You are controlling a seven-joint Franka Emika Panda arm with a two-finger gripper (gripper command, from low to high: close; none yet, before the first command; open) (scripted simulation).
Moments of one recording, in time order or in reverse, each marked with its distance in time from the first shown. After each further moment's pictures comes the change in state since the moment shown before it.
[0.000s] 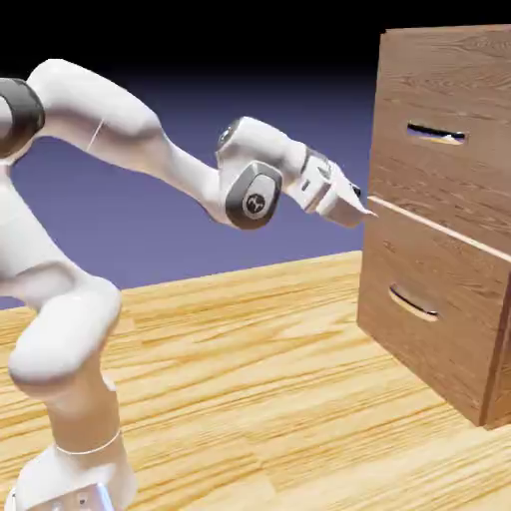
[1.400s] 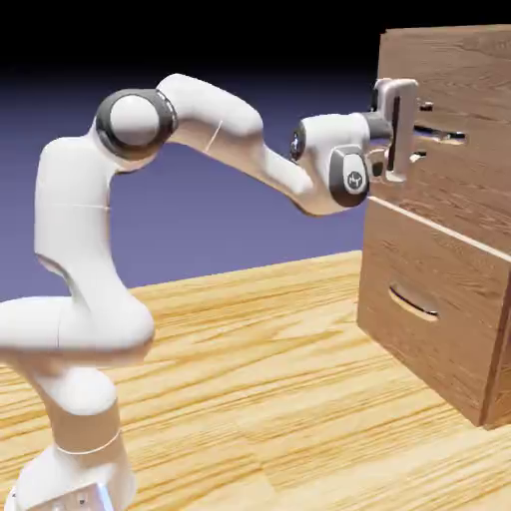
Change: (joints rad) arm -1.488 0.065 1.401 0.671 -0.089 0.397 1.424
